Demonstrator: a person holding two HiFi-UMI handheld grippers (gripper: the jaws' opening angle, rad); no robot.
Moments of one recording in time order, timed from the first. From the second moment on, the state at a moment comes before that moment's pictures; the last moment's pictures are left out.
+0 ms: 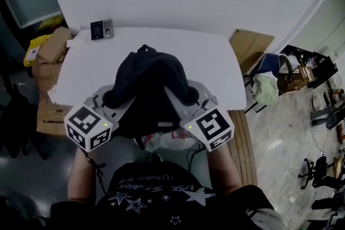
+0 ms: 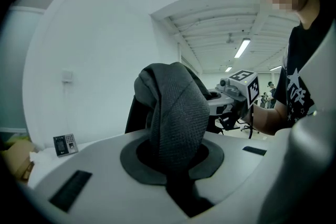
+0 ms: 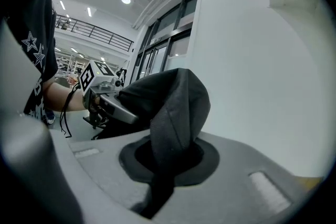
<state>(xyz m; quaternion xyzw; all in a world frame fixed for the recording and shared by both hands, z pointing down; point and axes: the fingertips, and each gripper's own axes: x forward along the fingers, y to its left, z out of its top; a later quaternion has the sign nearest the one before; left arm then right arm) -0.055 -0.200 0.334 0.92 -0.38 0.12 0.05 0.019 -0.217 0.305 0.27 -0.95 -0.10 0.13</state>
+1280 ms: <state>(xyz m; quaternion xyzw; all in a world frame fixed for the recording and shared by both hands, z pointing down) -0.135 -0.421 0.364 0.94 -0.31 0.12 0.07 -0.058 -0.428 0.336 0.35 -0.92 -0.05 0.15</state>
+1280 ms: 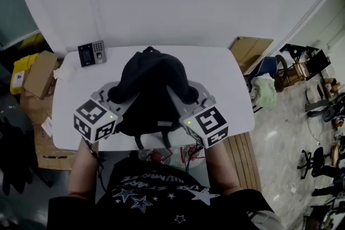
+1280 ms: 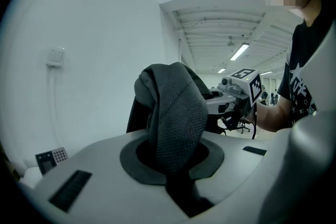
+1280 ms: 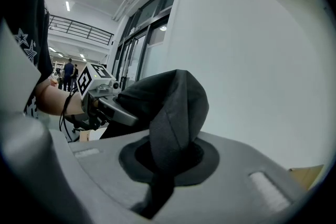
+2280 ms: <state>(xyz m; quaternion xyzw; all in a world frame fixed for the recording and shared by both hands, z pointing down) -0.143 -0.485 0.394 0.96 -0.26 0.04 0.11 -0.061 -0.492 0.363 0.36 -0.93 0.01 0.10</state>
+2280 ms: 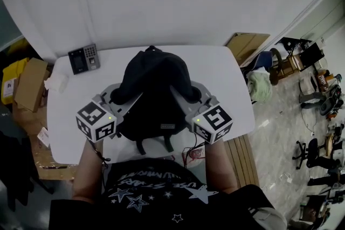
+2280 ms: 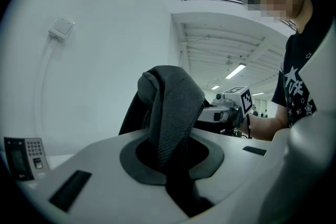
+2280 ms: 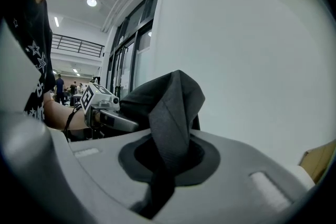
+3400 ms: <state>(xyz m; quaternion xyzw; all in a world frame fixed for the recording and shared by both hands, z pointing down) -0.156 -0.467 0.400 0.94 -0.33 0.05 0.05 -0.058 -0.475 0.375 0.38 -0.92 -0.01 0.11</state>
